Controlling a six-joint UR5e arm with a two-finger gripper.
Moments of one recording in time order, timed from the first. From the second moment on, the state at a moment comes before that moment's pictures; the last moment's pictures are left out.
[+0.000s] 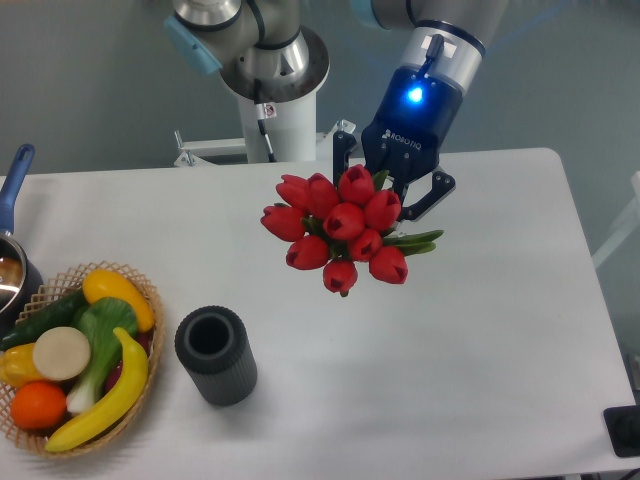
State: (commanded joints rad) arm 2.75 -1.65 -1.72 -0.80 0.59 0.98
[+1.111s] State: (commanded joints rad) arm 2.62 -1.71 -1.63 -0.77 0.59 0.88
